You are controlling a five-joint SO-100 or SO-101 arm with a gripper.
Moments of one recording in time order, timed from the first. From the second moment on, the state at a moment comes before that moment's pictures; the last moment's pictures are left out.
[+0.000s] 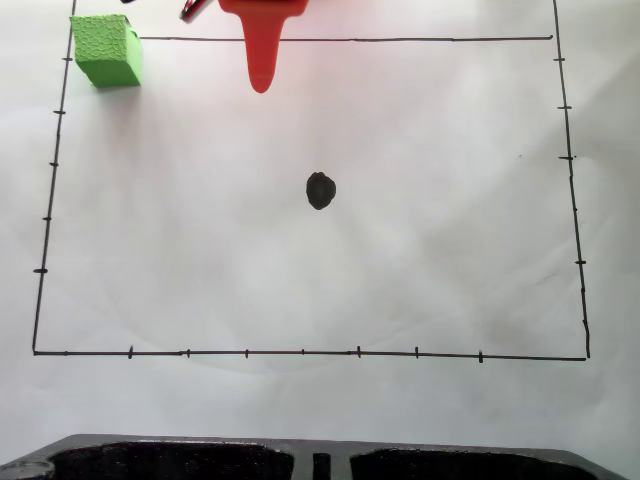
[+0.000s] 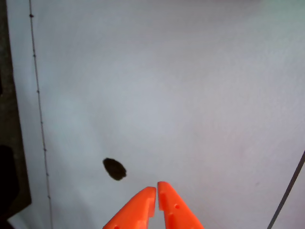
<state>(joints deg) 7.7 186.6 170.6 63.9 -2.2</state>
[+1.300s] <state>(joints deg) 17.8 155.1 145.9 71.3 -21.3</state>
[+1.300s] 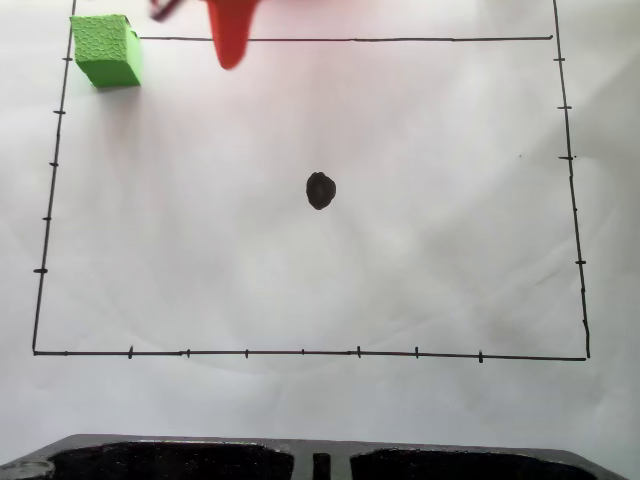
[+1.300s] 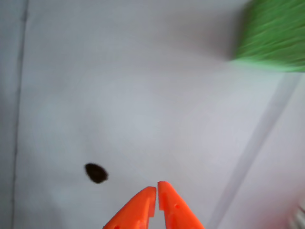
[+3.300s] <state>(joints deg) 56.1 105.1 124.8 64.4 -58.5</state>
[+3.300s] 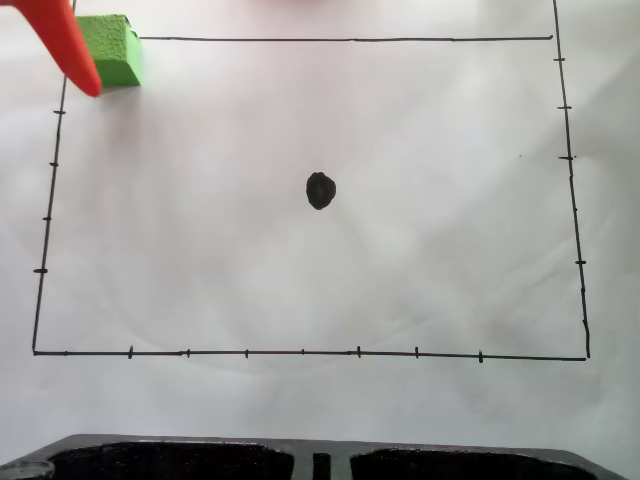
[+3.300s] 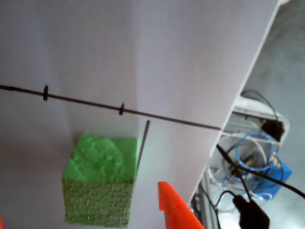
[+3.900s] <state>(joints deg) 54.0 97.6 125.6 59.1 -53.7</state>
